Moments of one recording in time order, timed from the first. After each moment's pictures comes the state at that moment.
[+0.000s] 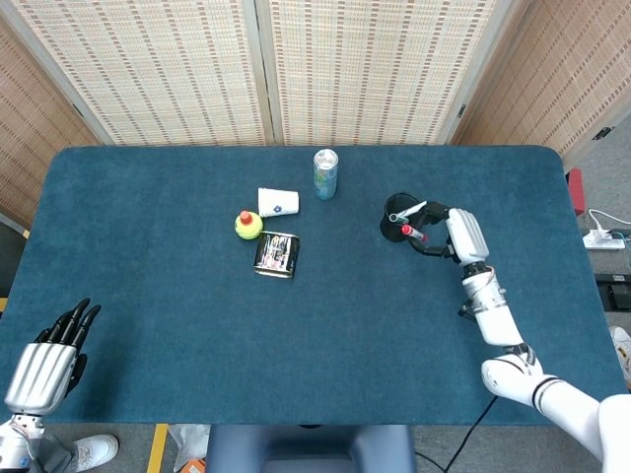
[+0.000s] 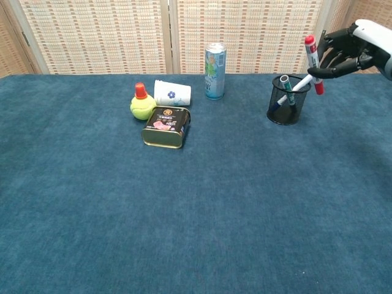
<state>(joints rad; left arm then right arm) -0.10 -1.15 0.01 -1.64 1.58 1.47 0.29 0.66 -1.62 0.31 -0.94 -1.35 1.04 0.63</state>
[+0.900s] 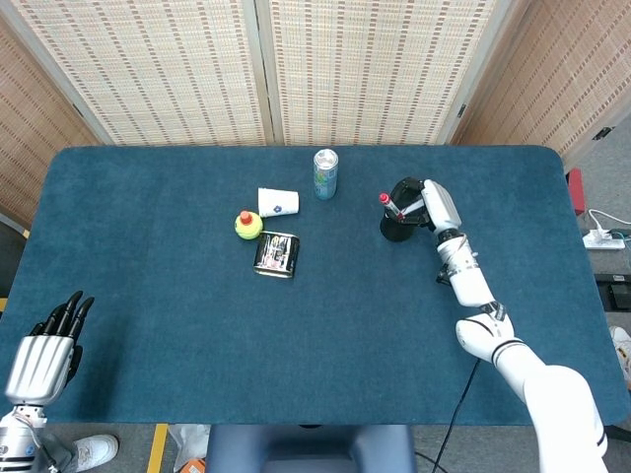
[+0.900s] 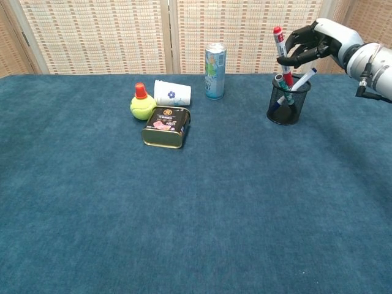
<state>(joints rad) -0.11 -1.19 -0.03 -1.62 1.50 1.45 0.36 0.90 -1.80 0.30 -0.47 -1.38 0.84 0.97</state>
